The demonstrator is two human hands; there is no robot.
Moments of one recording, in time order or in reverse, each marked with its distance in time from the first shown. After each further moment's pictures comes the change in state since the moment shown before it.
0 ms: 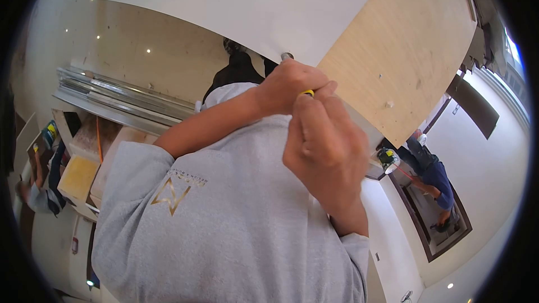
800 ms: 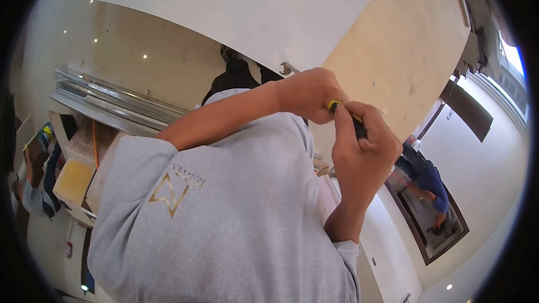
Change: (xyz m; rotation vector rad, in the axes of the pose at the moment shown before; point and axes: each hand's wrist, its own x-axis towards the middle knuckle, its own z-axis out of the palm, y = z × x) left_hand 0.031 -0.019 0.021 -0.219 -0.332 0.076; right_hand 0.000 0.025 -0.011 0.138 0.169 0.428
